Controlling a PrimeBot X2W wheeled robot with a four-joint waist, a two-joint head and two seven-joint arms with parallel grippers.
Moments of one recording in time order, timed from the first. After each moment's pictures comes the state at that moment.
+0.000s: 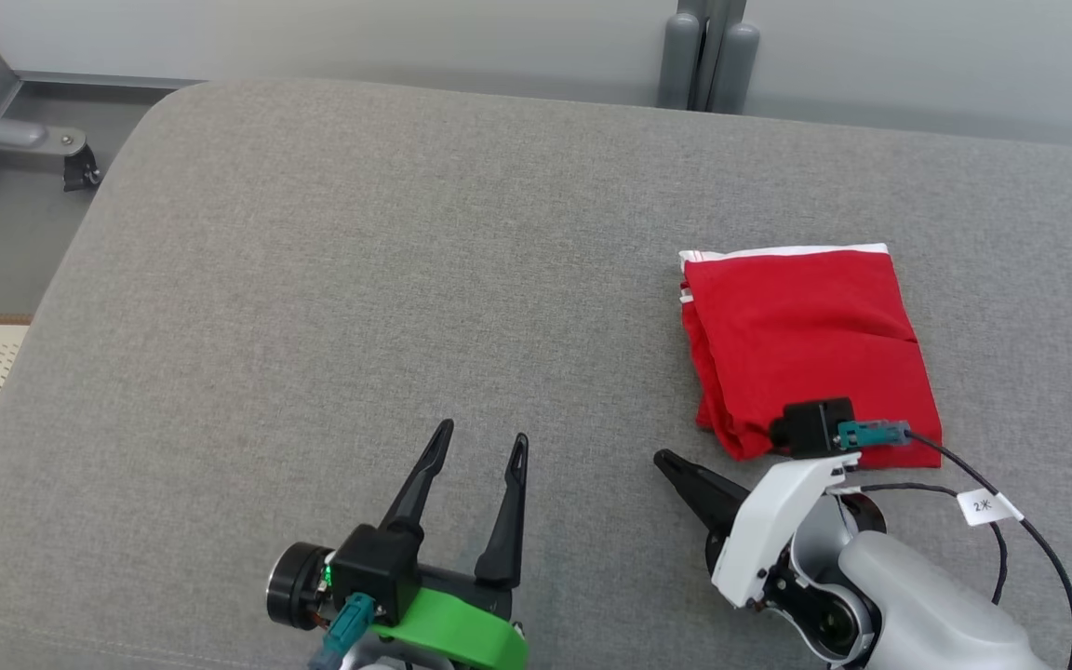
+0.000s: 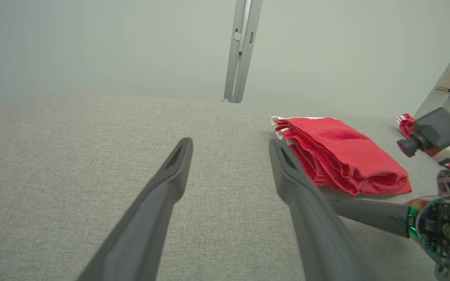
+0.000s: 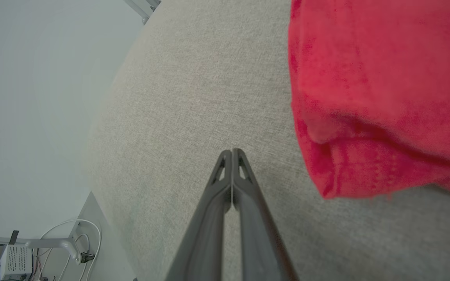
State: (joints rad) left arm -0.08 0.05 -0.51 0.13 -0.29 0.07 -0.26; right arm -0.41 -0.29 0.73 0.48 1.03 0.13 0.04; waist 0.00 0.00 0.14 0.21
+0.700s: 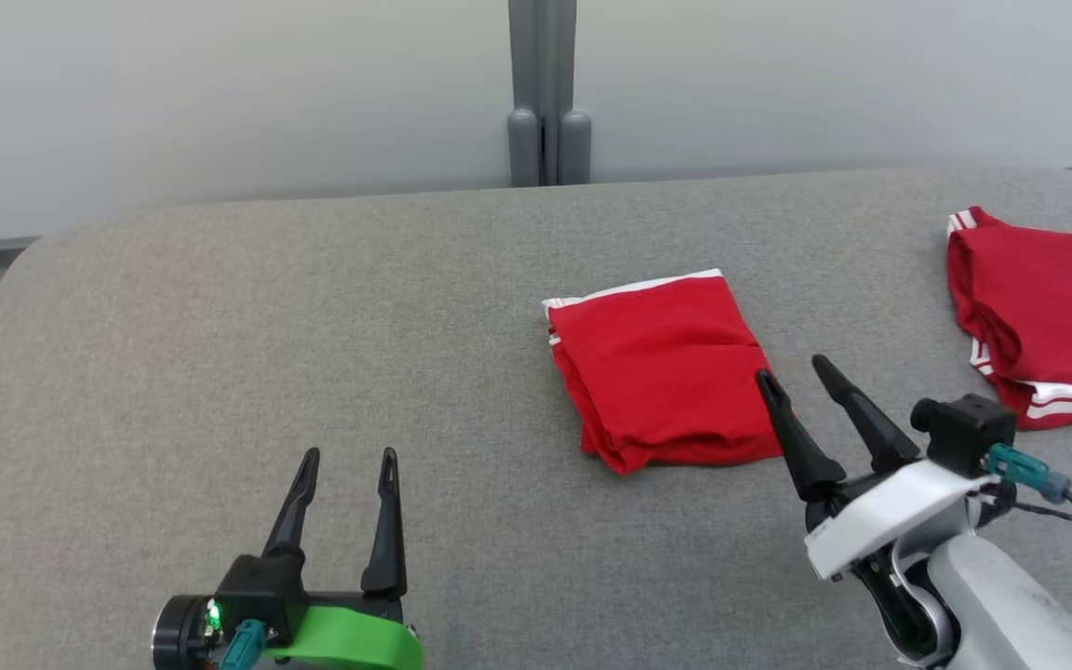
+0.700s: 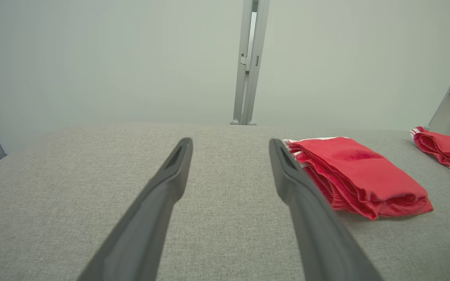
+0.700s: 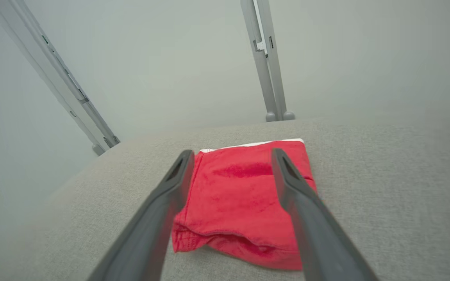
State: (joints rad) left arm 0.01 0.06 -0.28 0.12 -0.23 0.08 -0.26; right arm -0.27 -0.32 0.45 0.33 0.69 0.13 -0.26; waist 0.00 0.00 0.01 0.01
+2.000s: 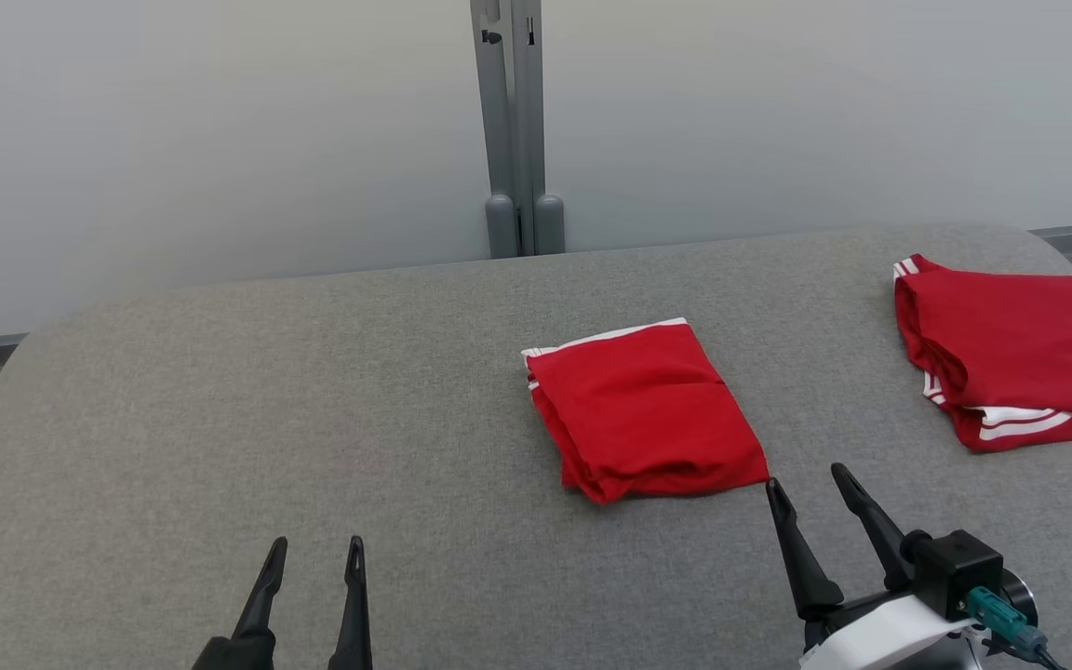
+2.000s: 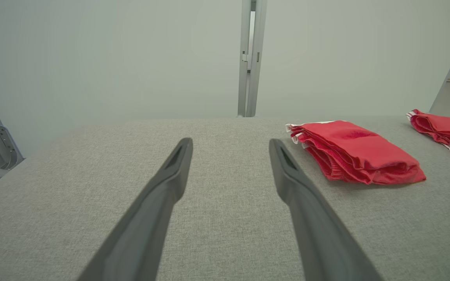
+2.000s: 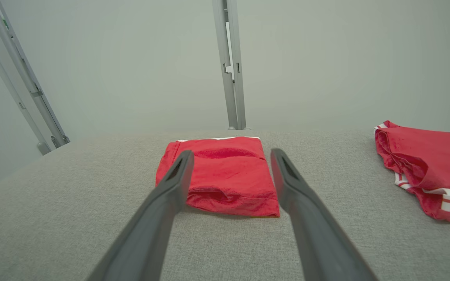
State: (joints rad) left arm 0.17 0.05 -0.17 0.11 -0.16 0.01 -0.26; right arm 0.05 -0.12 0.19 0.18 0.23 0.13 -0.26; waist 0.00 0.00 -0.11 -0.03
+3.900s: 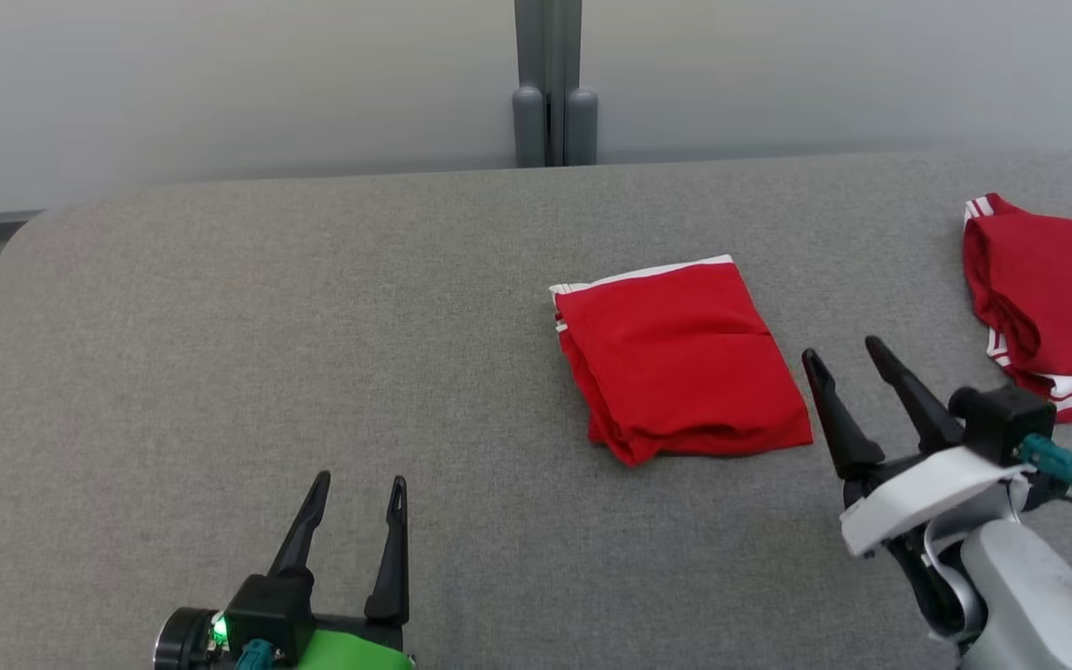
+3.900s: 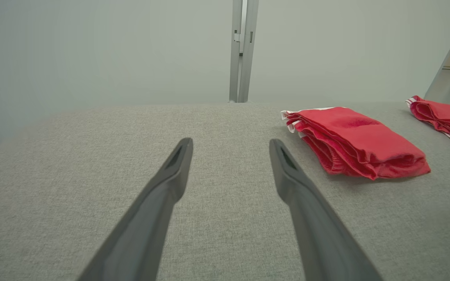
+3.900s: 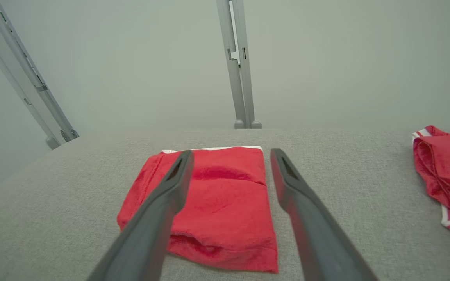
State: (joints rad) left arm 0.06 0.05 -0.24 0.13 -0.16 0.00 -0.26; right arm -0.23 -0.29 0.28 0.33 0.48 0.13 -0.26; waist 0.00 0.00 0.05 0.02
